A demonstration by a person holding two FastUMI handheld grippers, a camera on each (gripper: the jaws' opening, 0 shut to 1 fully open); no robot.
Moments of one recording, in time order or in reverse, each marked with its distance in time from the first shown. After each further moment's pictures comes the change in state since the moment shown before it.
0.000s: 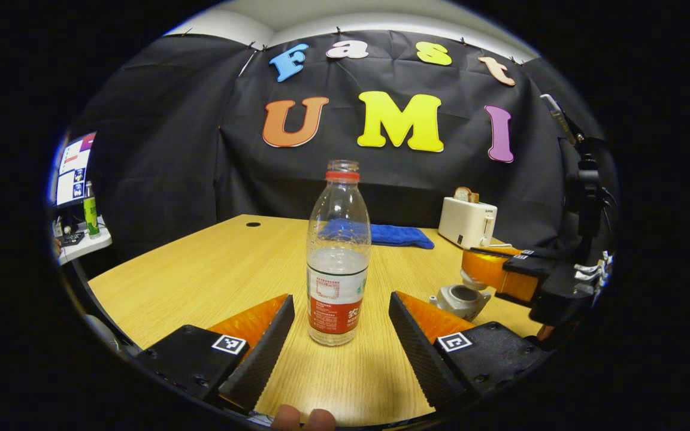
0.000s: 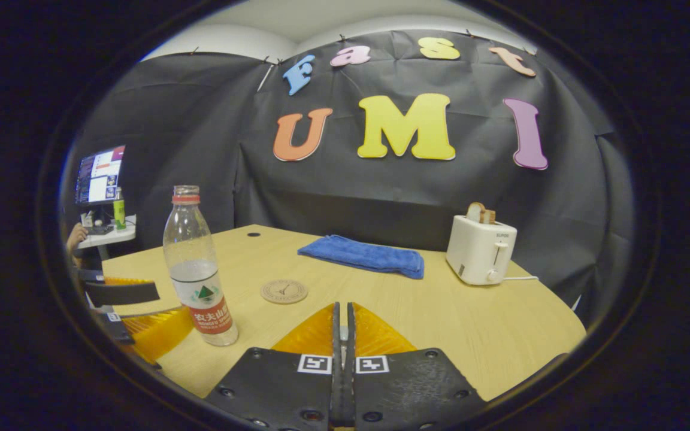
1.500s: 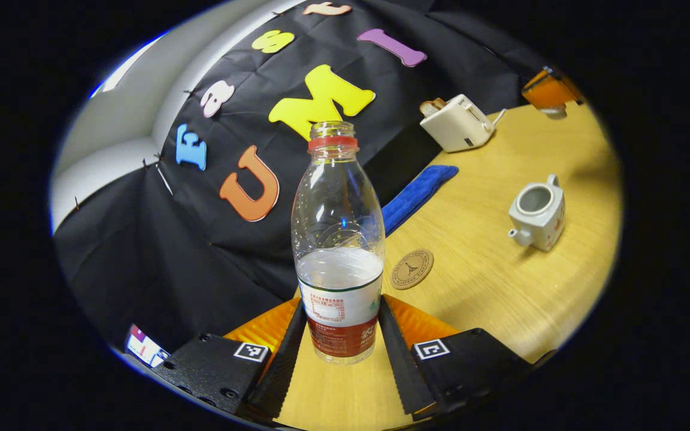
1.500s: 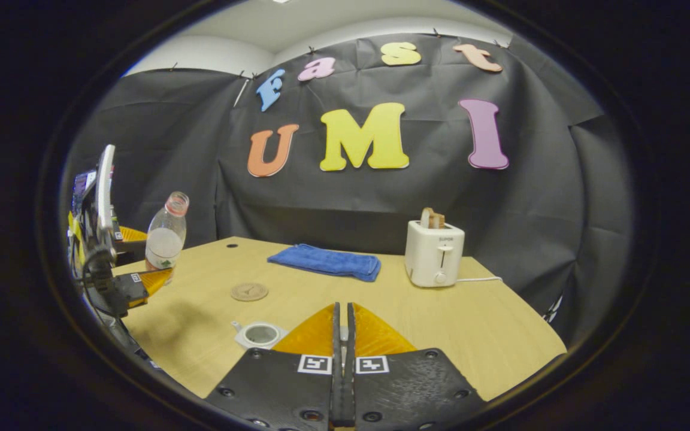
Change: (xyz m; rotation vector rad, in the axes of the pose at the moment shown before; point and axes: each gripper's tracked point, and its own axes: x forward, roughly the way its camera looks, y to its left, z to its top) left arm 0.031 0.052 0.065 0.946 0.008 0.188; right arm -0.051 -0.102 0.006 0.056 -0.032 -0.056
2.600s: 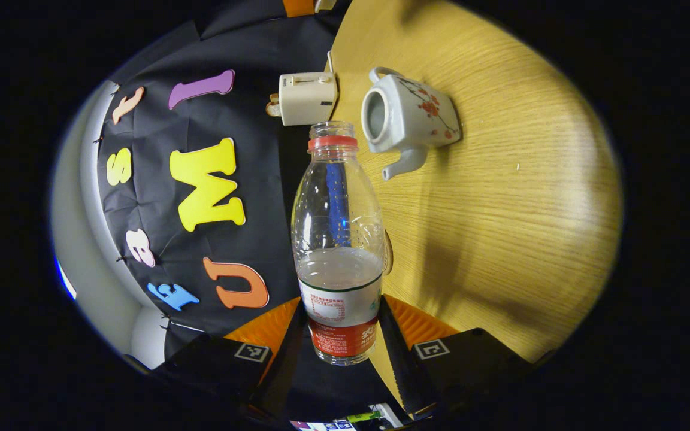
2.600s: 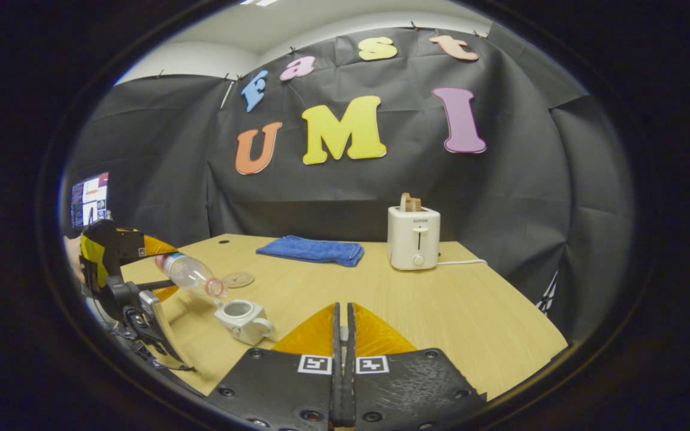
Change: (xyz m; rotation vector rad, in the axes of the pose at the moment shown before) left arm 0.004 -0.057 0.016 0.836 -0.026 -0.090; right arm -0.026 -0.042 -0.031 0.041 0.027 -0.021
